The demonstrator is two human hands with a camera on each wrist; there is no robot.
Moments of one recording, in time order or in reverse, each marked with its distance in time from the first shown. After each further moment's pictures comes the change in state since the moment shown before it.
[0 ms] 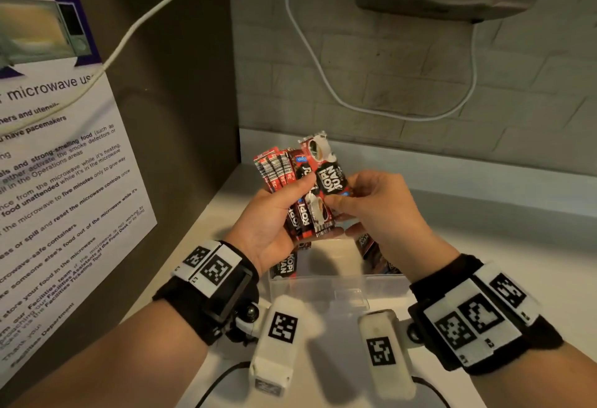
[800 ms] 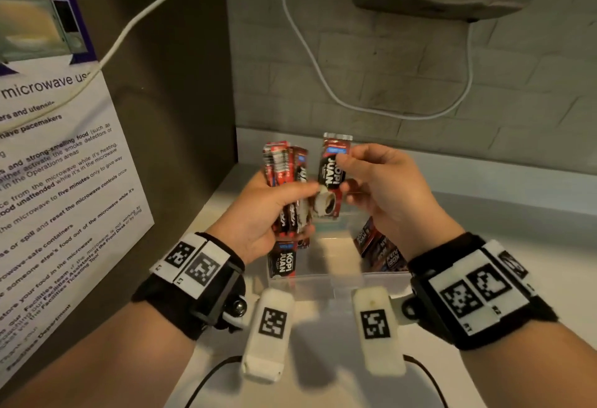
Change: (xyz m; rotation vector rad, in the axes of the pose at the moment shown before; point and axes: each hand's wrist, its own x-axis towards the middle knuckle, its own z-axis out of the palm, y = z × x) left_hand 0.000 0.016 -0.006 0.216 0.084 -0.004; right_hand 0.009 -0.023 -0.002 0.391 0.037 0.051
